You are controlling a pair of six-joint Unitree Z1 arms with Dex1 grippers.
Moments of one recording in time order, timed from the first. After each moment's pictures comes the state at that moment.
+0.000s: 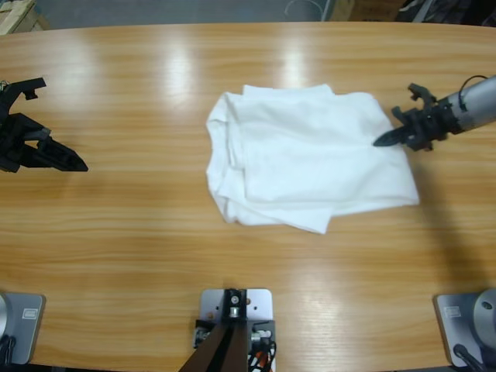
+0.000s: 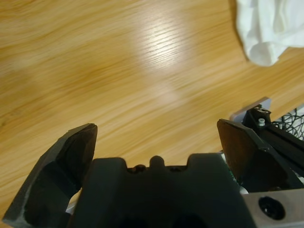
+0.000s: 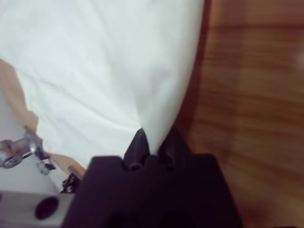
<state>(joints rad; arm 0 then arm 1) -0.32 1.61 -1.14 1.01 -0.34 -0.07 -0.09 1.95 -0.97 0.52 0.63 -0.03</state>
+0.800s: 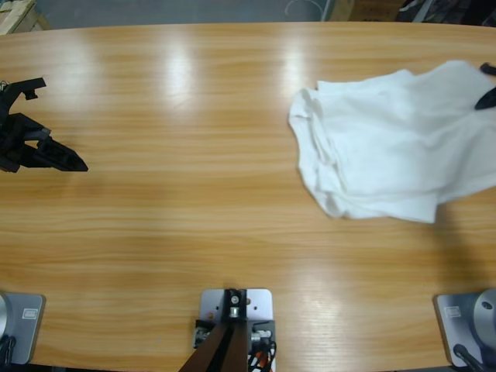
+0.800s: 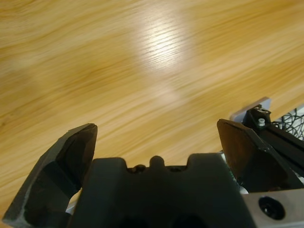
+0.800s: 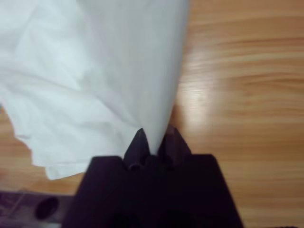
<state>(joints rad) -0.32 1.61 -1.14 1.01 -0.34 -0.07 -0.18 1.82 -1.45 1.10 0.17 -0.08</state>
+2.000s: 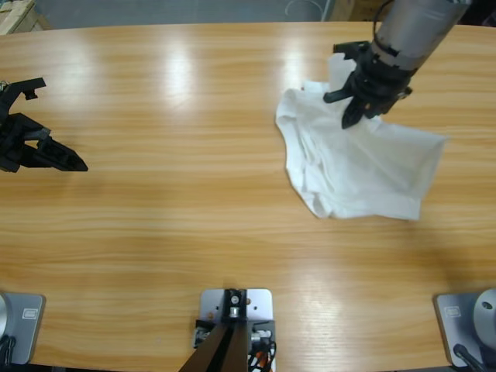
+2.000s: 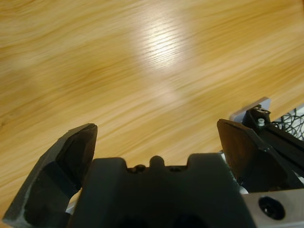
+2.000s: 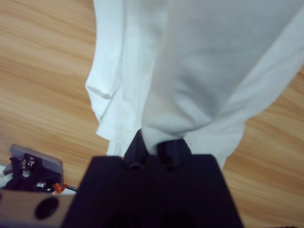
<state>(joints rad) -0.31 1.61 -1.14 1.01 -0.34 -0.07 0.54 2.01 -1.66 1.20 0.14 0.13</state>
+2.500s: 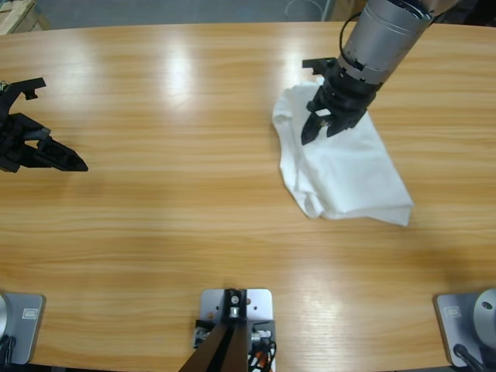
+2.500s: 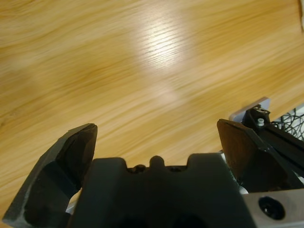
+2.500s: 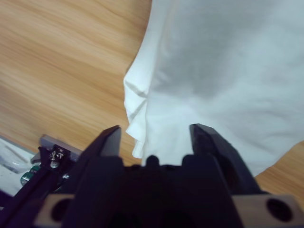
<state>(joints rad) -0.31 1.61 -1.14 1.01 -0.35 -0.07 0.59 2.05 -1.67 1.17 0.26 0.15</state>
